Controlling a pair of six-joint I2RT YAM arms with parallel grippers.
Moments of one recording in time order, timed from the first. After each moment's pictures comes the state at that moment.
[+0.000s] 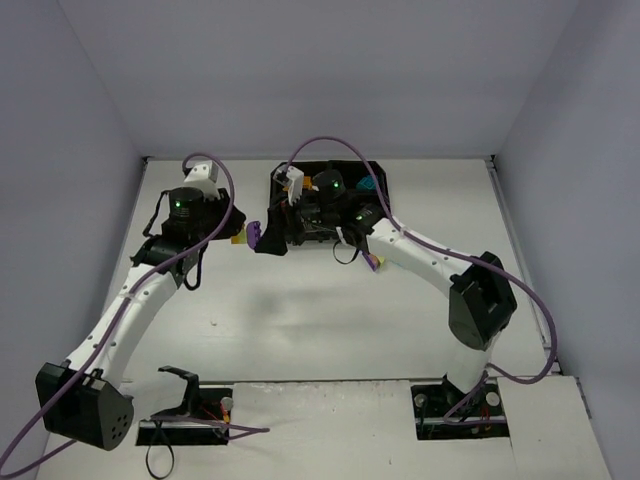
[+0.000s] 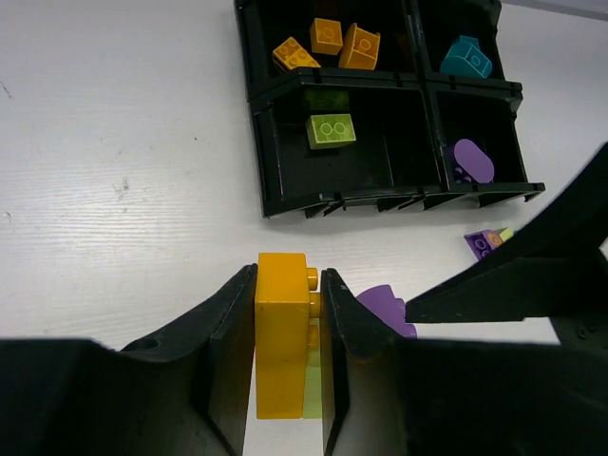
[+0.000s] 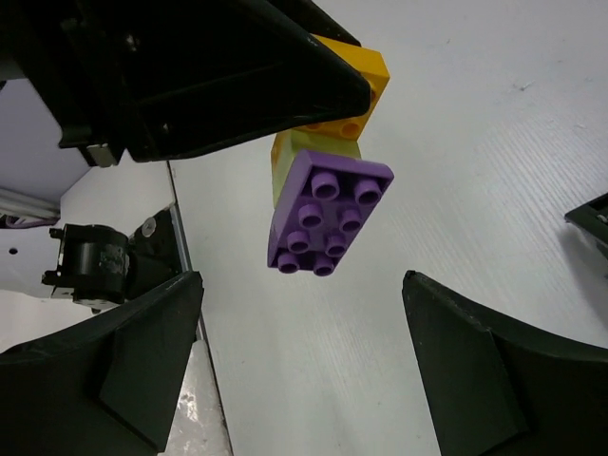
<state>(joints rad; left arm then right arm) -0.26 1.15 1.04 -0.33 0.04 -0.37 0.74 1.77 1.43 -0.08 -0.63 0.29</state>
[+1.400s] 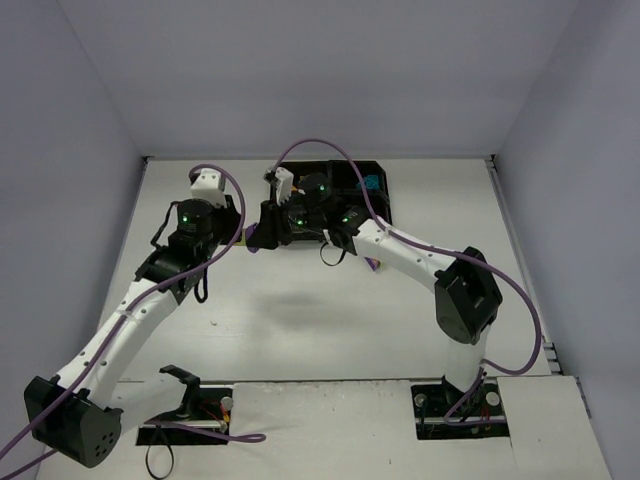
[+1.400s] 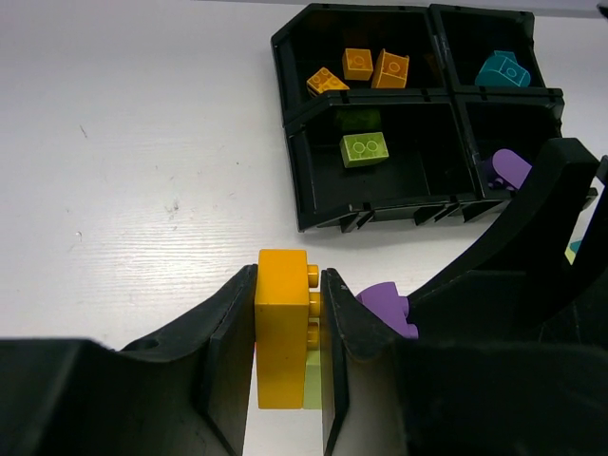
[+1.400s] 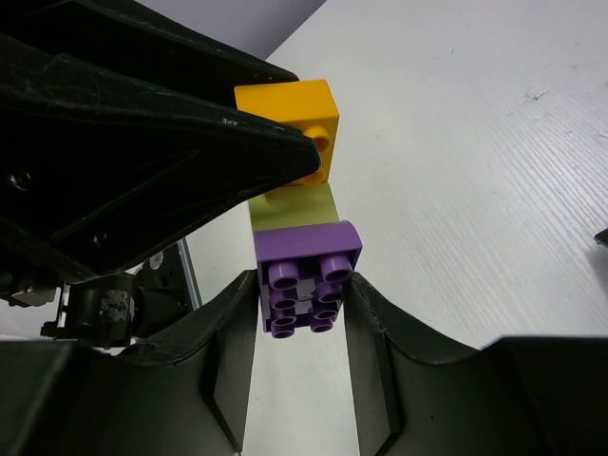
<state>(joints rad) -0.39 1.06 0.98 -0.30 -0.18 -0.26 0.79 1.86 1.49 -0.03 -0.56 0.39</state>
